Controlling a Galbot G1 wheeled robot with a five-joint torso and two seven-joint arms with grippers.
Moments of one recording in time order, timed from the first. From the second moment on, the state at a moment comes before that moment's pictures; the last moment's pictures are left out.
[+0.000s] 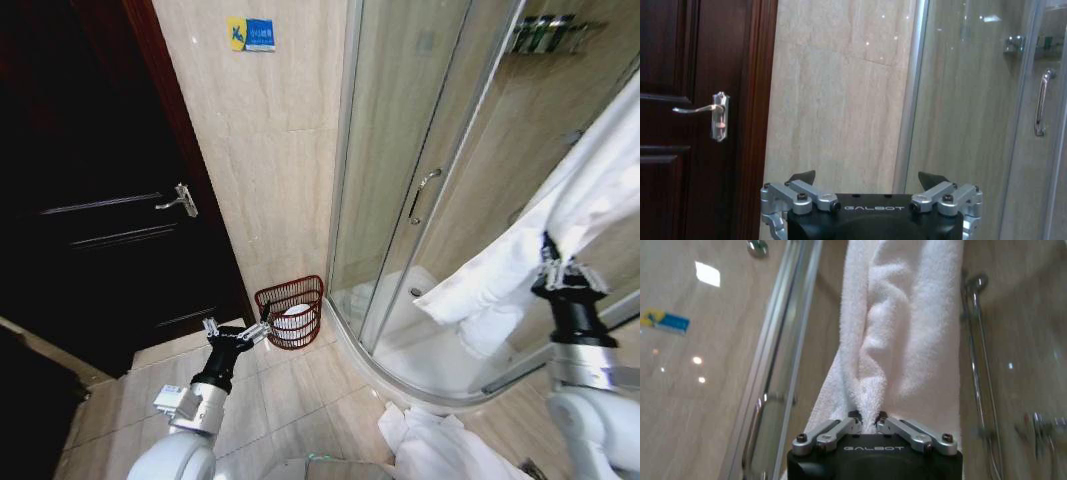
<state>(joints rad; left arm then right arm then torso) 1.86 -1.53 -0.56 -2.50 -0.15 0.09 0.09 -1.56 1.25 1.04 2.22 0.50 0.21 -0.08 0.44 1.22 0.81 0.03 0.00</state>
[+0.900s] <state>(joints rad) 1.86 -1.53 -0.56 -2.50 -0.15 0.09 0.09 -1.64 1.41 0.93 2.27 0.29 0.36 -0.12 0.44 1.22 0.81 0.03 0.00</state>
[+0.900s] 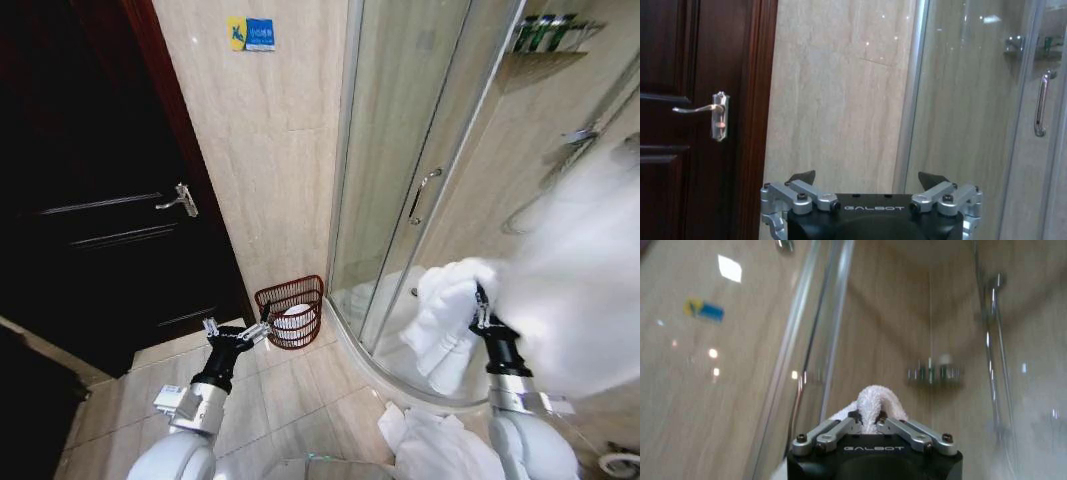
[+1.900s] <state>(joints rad) 1.86 -1.53 -0.56 -2.50 -0.15 0.09 0.09 -1.56 1.18 1.32 2.51 0.59 0.20 0.06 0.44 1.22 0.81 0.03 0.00</state>
